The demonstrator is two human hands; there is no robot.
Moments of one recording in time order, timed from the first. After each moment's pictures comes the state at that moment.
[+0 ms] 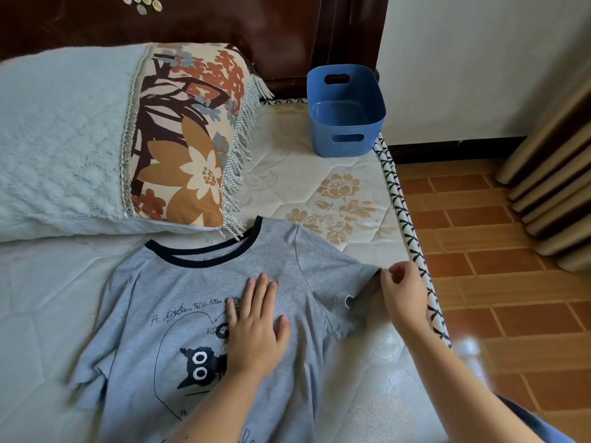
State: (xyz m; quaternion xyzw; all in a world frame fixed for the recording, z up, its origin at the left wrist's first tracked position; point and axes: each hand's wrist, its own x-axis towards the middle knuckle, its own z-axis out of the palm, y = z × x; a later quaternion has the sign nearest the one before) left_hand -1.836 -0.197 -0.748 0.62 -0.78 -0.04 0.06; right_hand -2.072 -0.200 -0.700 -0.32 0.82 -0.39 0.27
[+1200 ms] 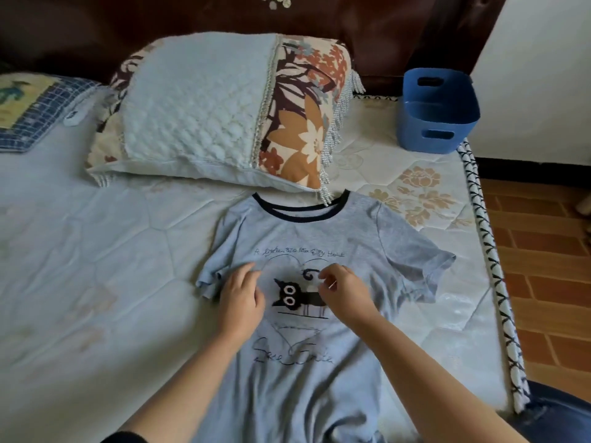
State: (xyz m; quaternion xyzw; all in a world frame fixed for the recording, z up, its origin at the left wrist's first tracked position) left_hand -1.678 -0.133 -0.712 0.69 -0.69 -0.09 0.21; right_hand -1.881 -0.149 -0.668 -0.65 0.64 -0.20 0.37
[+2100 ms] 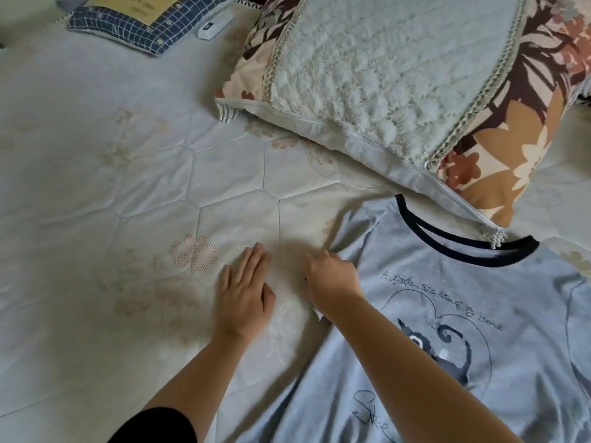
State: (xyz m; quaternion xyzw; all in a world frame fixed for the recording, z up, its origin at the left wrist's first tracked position) left_hand -1.523 -0.113 -0.753 0.81 -0.57 -0.01 0.11; right_hand -1.653 -0.211 -0.677 -0.90 0.41 0.10 0.14
